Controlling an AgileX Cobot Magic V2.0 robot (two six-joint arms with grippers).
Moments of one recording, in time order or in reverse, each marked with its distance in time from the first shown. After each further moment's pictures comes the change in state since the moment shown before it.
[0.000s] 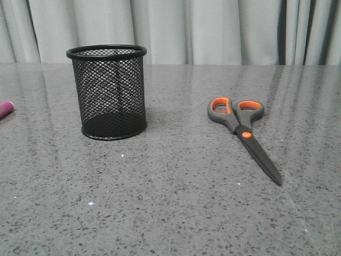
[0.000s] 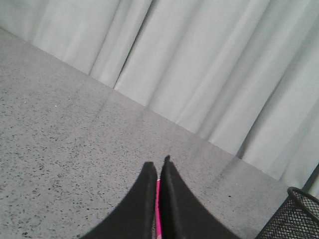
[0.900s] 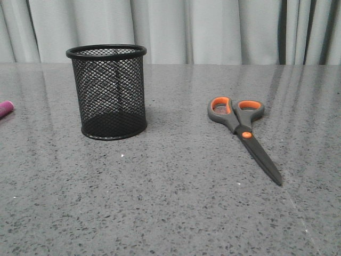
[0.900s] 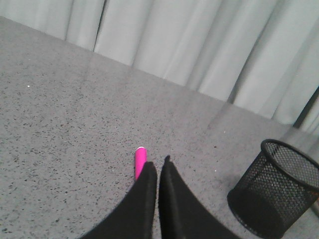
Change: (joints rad) left arm 0.000 0.162 -0.282 0.137 0.359 0.000; right arm 0.000 0.179 -0.240 0.011 0.365 0.000
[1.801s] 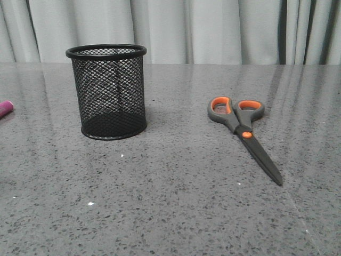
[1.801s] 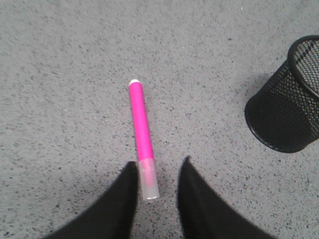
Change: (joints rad) left arm 0.000 0.604 -0.404 0.004 0.364 0.265; right arm 0.000 0.493 -0.376 -0.015 0.359 -0.003
